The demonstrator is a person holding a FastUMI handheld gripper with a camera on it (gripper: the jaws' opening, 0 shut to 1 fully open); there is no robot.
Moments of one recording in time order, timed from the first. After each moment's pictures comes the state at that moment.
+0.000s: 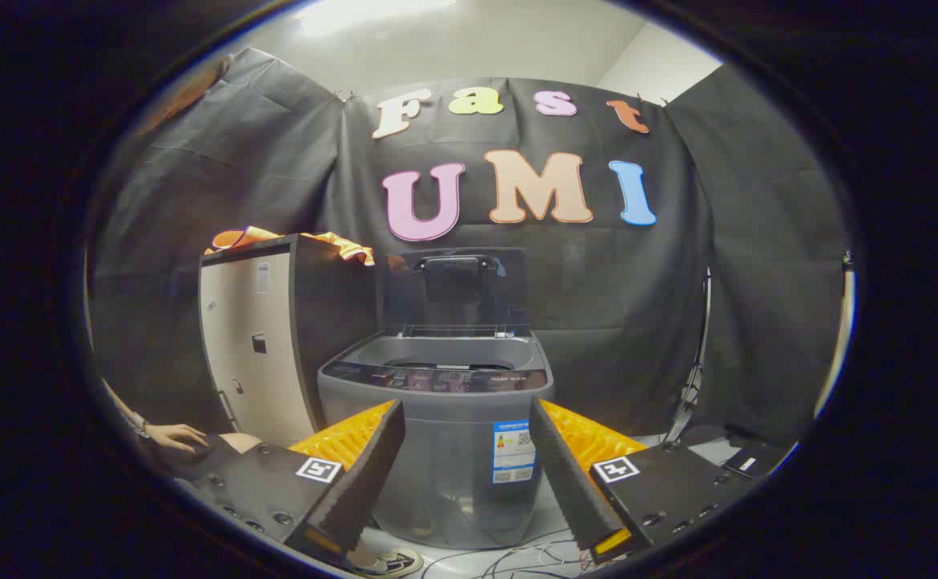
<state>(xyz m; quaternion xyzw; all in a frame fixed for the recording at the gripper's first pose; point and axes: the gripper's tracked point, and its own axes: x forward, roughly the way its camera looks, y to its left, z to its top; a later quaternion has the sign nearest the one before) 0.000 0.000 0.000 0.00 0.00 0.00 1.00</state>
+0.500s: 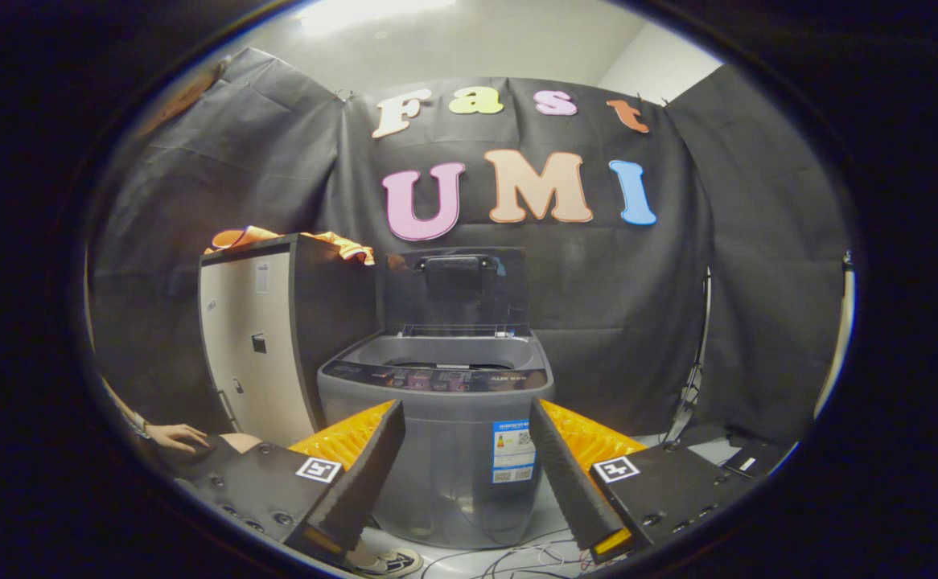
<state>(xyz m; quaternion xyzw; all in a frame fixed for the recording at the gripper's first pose) 0.001 0.000 0.000 0.00 0.00 0.00 1.00</state>
